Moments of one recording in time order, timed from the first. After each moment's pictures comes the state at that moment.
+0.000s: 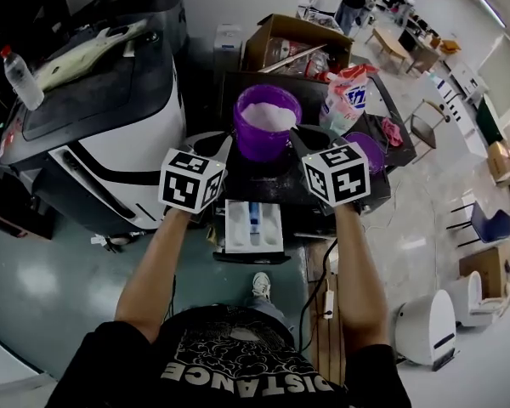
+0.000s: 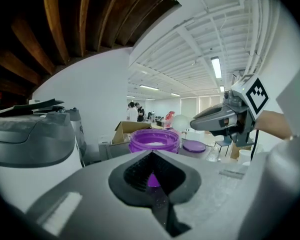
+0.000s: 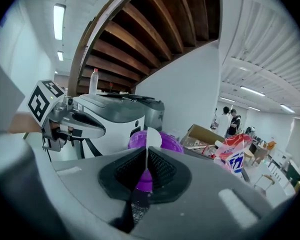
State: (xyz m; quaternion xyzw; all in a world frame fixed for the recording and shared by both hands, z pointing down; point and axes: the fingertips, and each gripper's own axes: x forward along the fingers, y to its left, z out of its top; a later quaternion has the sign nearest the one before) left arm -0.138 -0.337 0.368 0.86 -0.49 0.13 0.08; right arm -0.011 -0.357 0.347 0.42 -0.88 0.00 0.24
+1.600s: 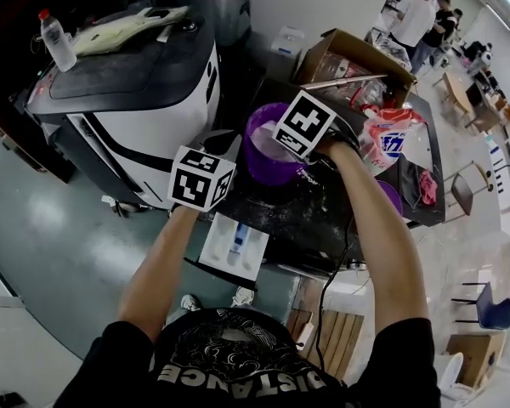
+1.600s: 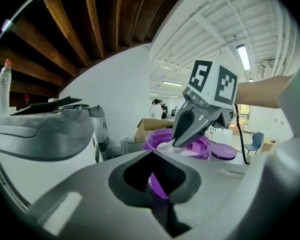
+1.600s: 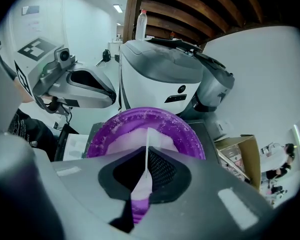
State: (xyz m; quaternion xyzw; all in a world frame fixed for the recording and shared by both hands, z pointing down) left arm -0.137 -0.394 0.381 0.77 -0.62 0.14 0.11; right arm -0.076 -0.452 0.419 0.07 -0.83 -0.08 0.55
